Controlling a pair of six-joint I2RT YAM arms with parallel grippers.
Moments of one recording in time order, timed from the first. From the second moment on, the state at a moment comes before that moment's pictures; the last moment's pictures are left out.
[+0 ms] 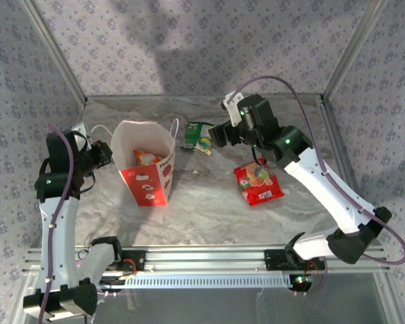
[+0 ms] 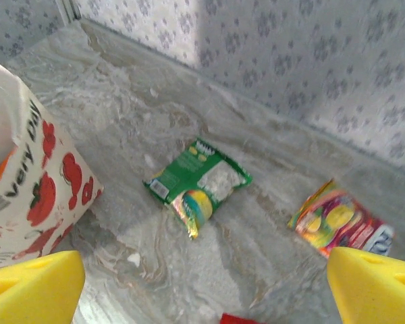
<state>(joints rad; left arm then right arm) 0.11 0.89 1.12 -0.87 0.25 -0.39 0.69 1.35 1.55 -0.75 0.16 0.02</state>
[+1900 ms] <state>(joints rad) 0.11 0.93 1.12 -0.87 0.22 -0.39 0.46 2.28 2.02 -0.79 -0.26 0.35</state>
